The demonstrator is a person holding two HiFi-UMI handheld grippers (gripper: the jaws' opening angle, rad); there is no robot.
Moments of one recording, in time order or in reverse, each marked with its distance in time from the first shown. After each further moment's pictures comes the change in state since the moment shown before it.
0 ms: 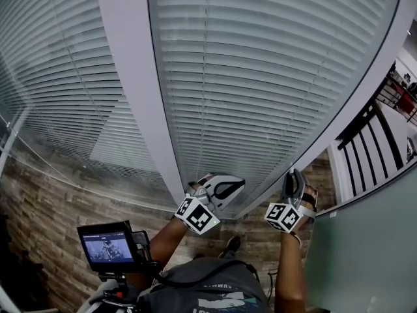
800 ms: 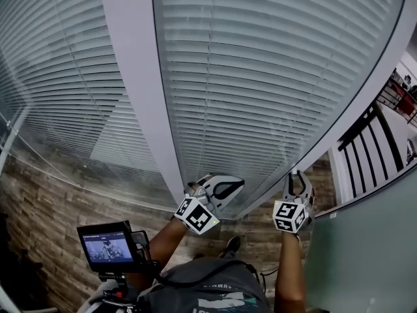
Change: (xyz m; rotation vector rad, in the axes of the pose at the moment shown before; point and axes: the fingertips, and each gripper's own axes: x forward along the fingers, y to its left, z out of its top) left arm -0.004 0.003 -0.005 -0.008 0.002 0.008; right arm 0.001 -0.009 -0.005 0.416 -0.043 0.054
